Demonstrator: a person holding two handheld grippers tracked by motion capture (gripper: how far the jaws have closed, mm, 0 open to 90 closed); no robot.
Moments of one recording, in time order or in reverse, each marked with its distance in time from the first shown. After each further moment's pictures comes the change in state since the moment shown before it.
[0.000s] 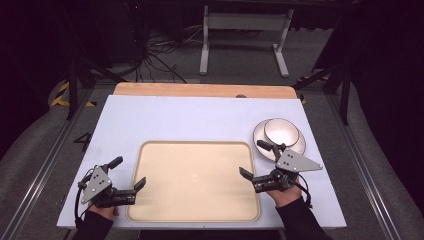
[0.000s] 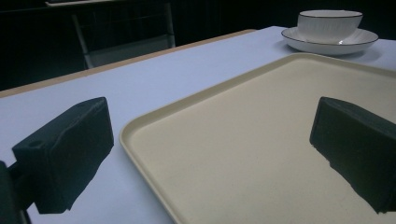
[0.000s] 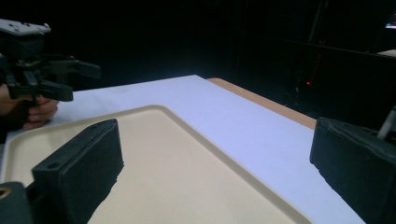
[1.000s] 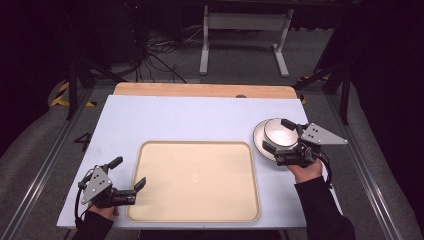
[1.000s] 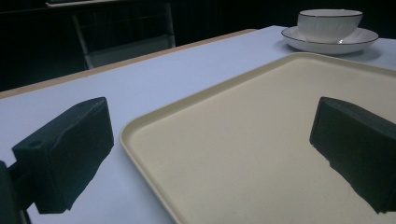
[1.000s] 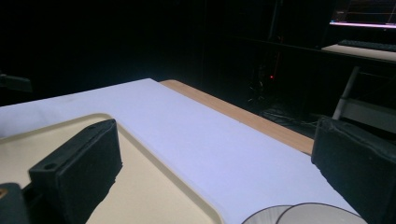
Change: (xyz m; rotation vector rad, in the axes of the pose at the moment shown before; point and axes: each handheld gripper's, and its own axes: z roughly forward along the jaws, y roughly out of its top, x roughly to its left) left arm 0.000 0.000 0.000 0.003 0.001 0.005; right arm -0.075 0.016 -0.021 0.014 -0.113 0.049
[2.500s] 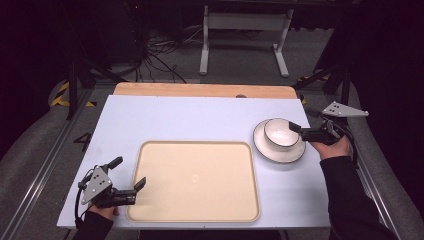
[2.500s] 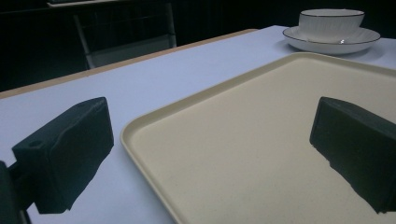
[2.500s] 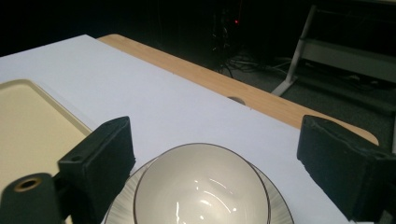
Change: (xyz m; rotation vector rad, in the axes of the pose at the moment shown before) left arm 0.000 0.000 0.000 0.001 0.006 0.001; right arm -0.094 0.005 -0.017 0.240 -0.127 0.082
